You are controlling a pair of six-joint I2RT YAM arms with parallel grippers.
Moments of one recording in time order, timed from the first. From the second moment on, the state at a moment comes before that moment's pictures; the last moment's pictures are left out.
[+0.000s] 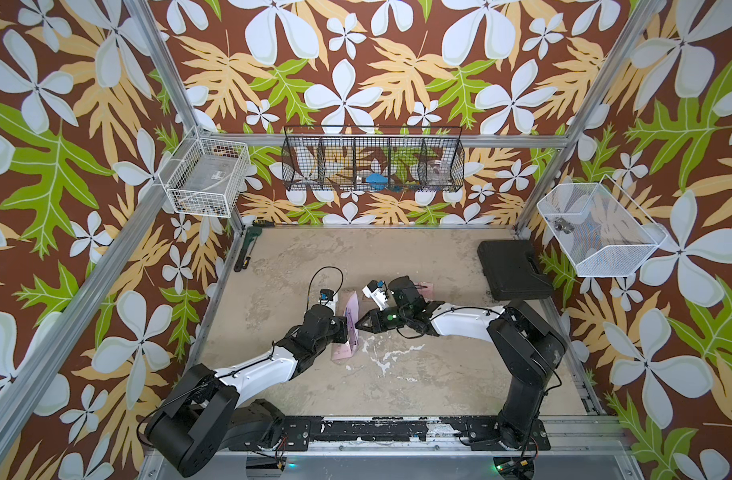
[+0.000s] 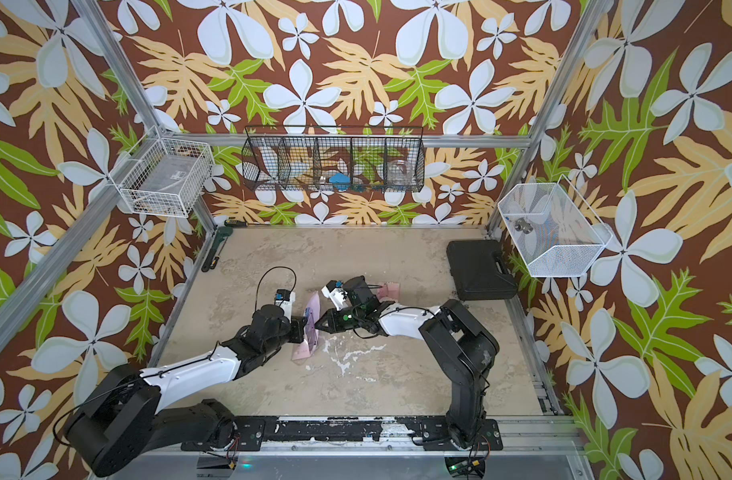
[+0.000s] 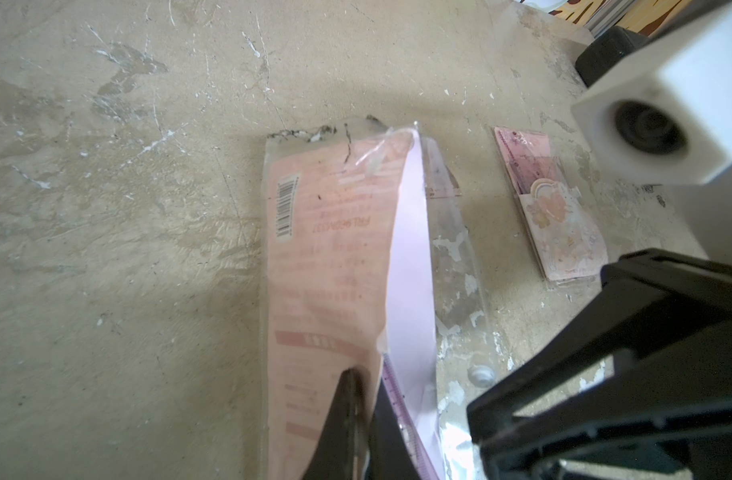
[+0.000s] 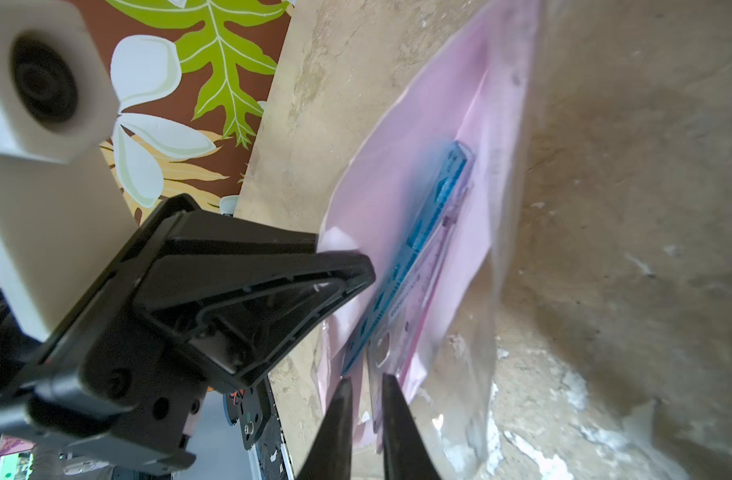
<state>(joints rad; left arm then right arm) -0.56 1.25 0.42 0.21 -0.05 -0.48 0.73 1.85 1.00 0.15 -0.65 0.58</state>
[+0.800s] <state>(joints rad) -0.56 1.23 0.40 0.21 -0.05 -0.48 0.76 2.02 1.10 0.15 -0.65 0.57</state>
